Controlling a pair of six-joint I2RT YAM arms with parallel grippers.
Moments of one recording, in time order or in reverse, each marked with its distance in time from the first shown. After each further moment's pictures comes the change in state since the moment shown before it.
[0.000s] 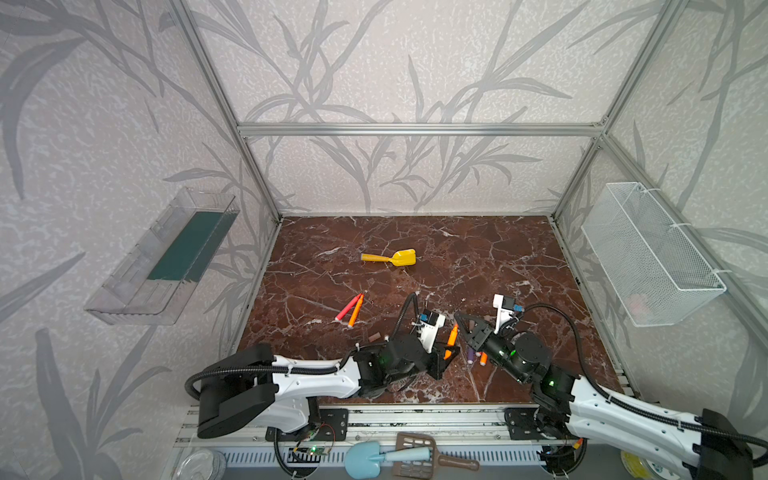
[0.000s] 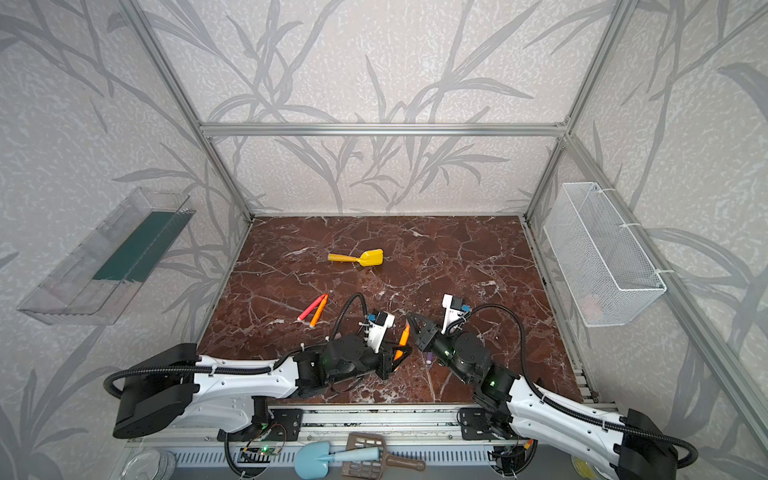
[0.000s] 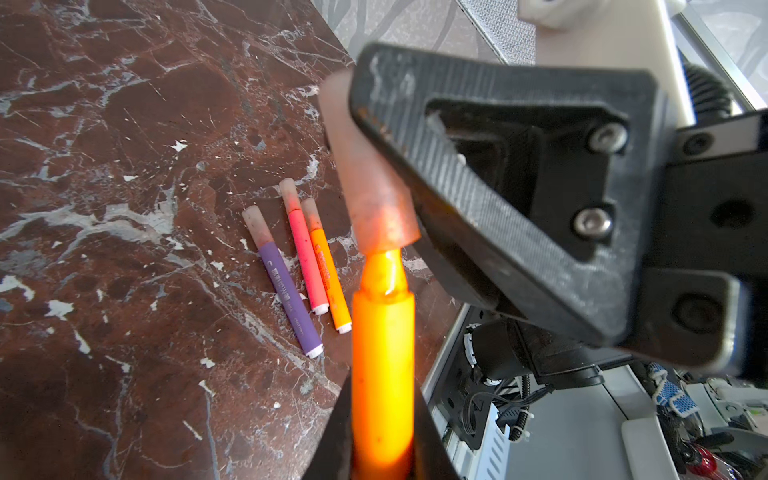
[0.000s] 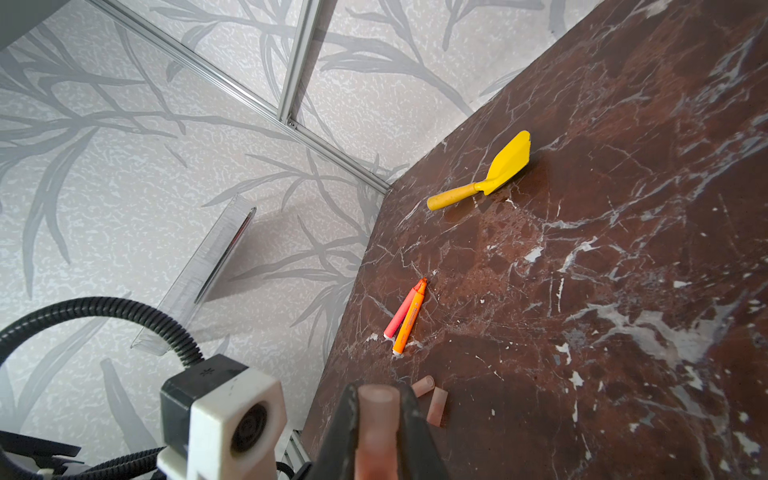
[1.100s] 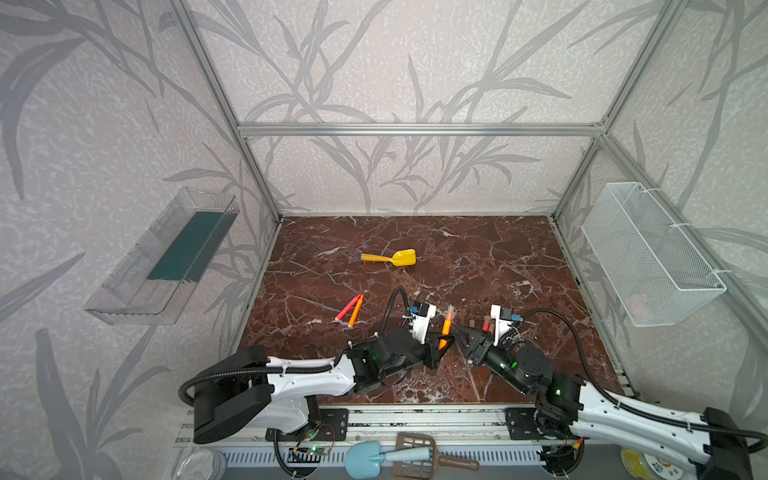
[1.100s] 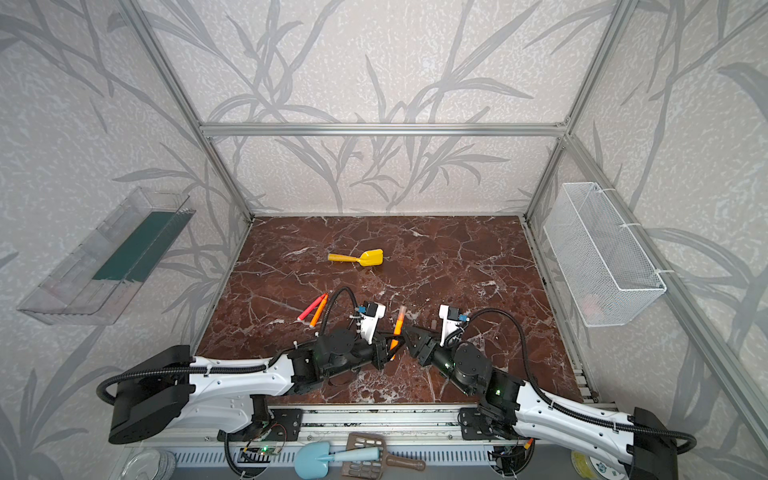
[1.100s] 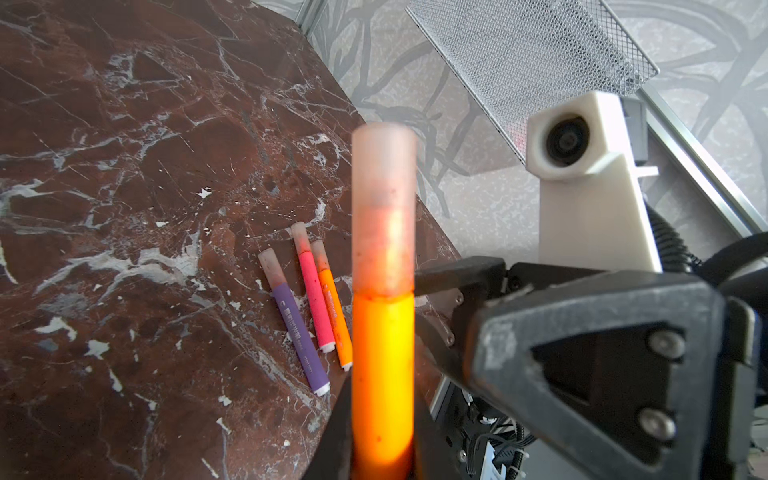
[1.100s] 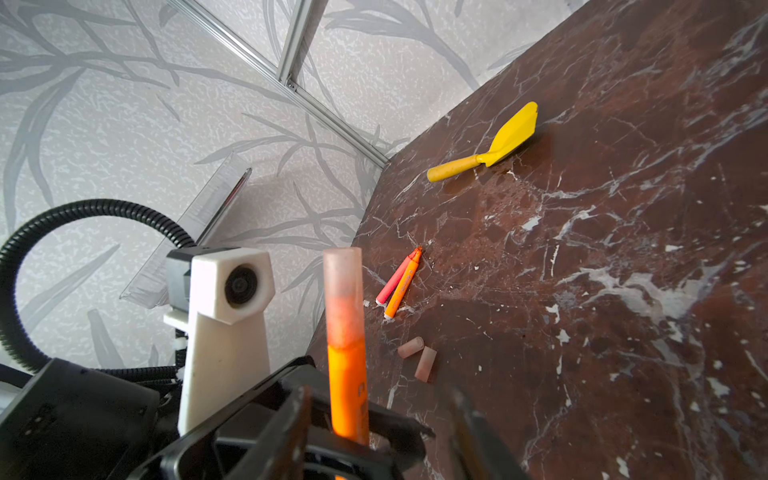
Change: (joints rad) left arm 0.044 -0.043 -0.038 0.071 0.002 0.029; right arm 0.116 -0.124 -0.018 -0.147 0.096 -0.061
